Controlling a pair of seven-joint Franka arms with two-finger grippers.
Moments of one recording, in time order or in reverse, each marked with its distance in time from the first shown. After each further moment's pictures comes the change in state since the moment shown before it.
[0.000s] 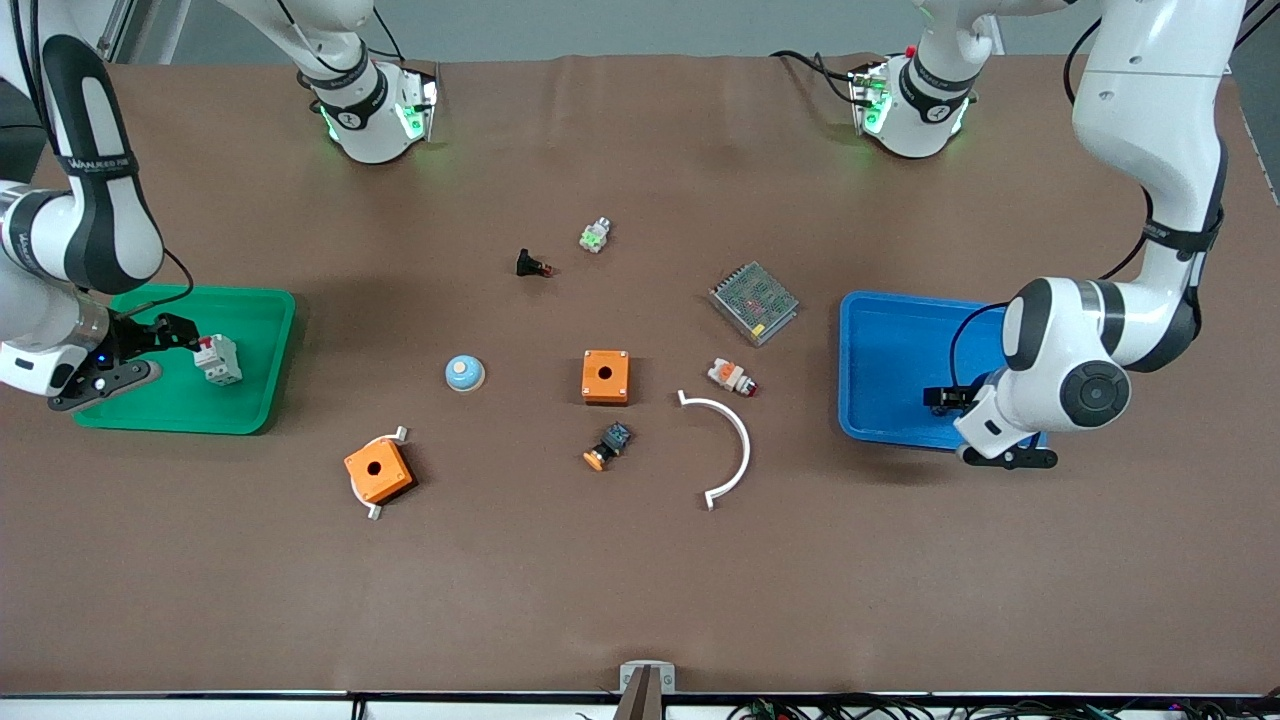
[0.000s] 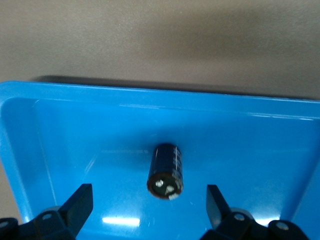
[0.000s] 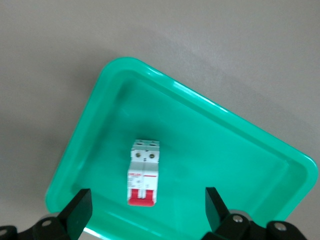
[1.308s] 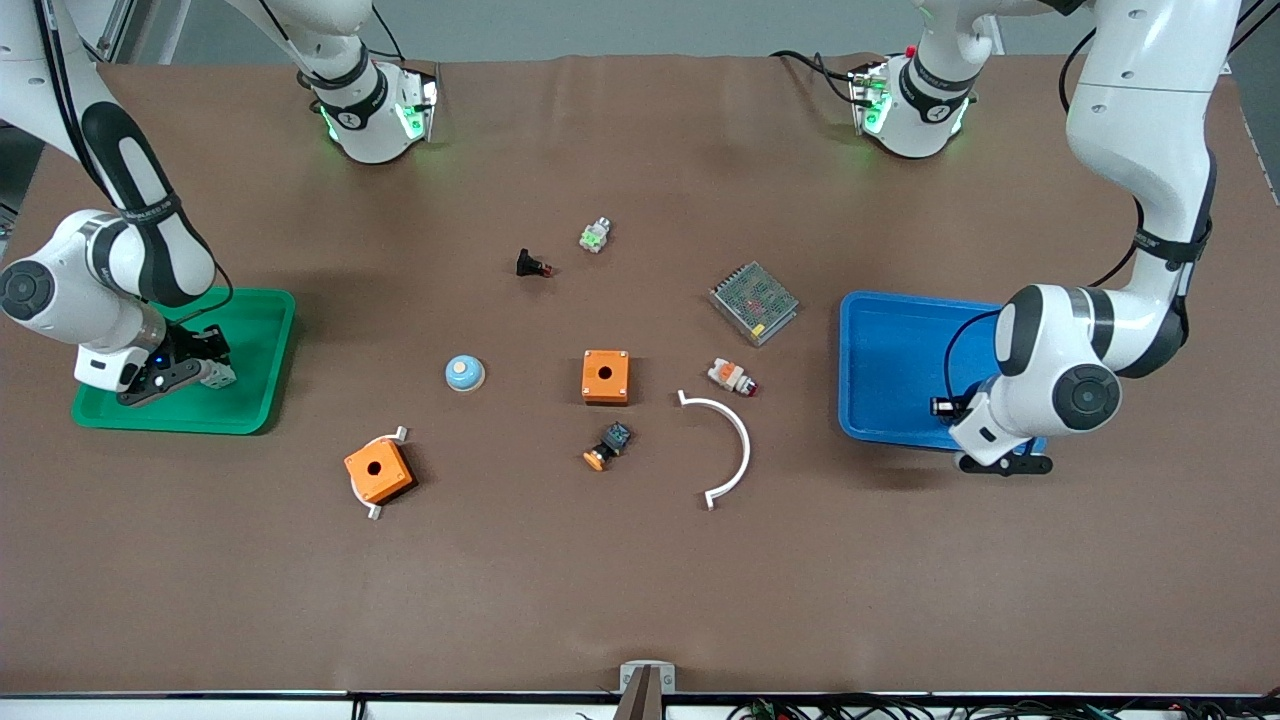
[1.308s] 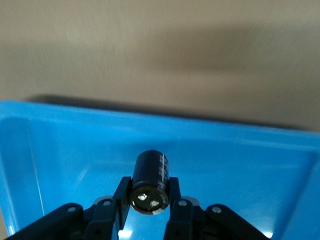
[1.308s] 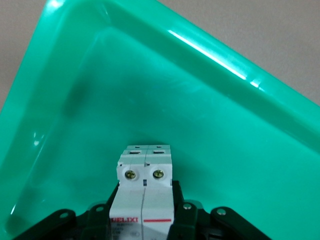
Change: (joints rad) left arm -0.006 0.011 -0.009 0.051 -0.034 0.036 -0.056; right arm -0.070 0.136 0.015 -0.131 0.000 0.289 -0.059
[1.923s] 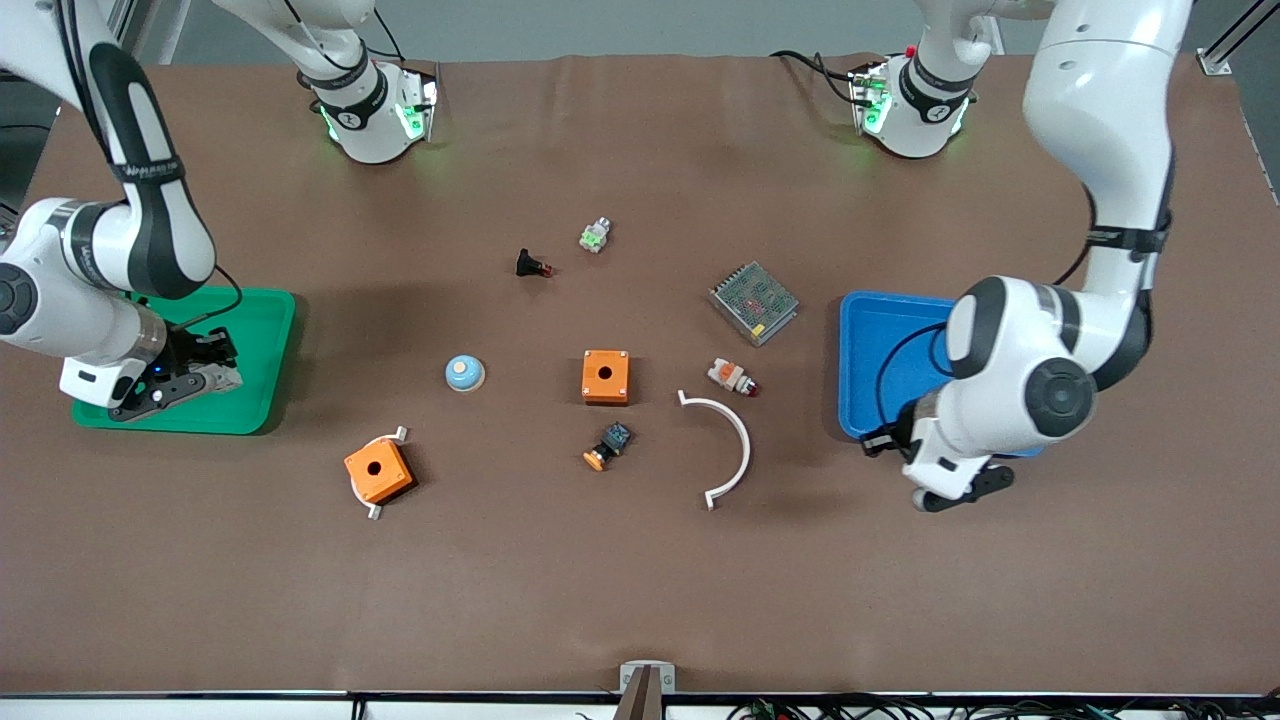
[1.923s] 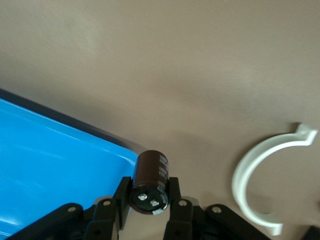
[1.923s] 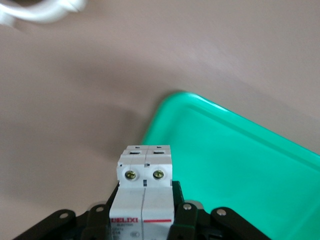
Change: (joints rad) left arm -0.196 0.059 -0.019 0.284 -0.193 -0.107 -0.477; right arm 0.224 -0.178 0.034 0.166 0.043 -0.424 0.308
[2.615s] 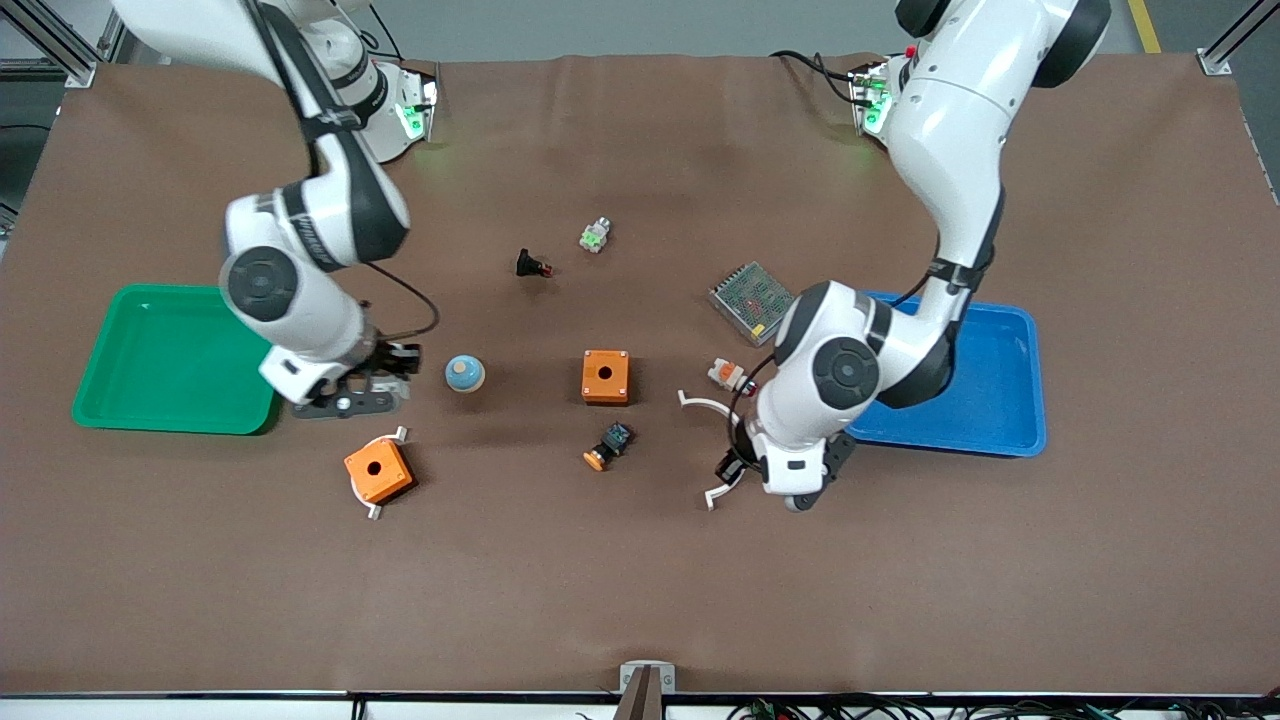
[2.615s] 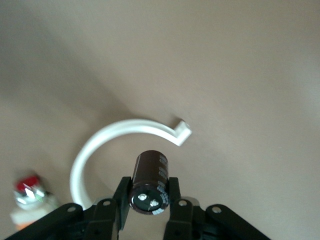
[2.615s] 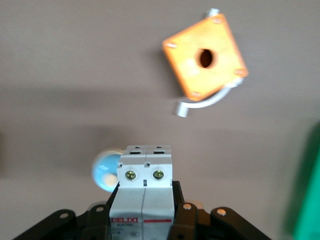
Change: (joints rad) left arm -0.241 0.196 -0.002 0.191 -0.004 0.251 -0.743; right arm 0.455 0.098 0.011 0.114 0.053 0.052 0.776
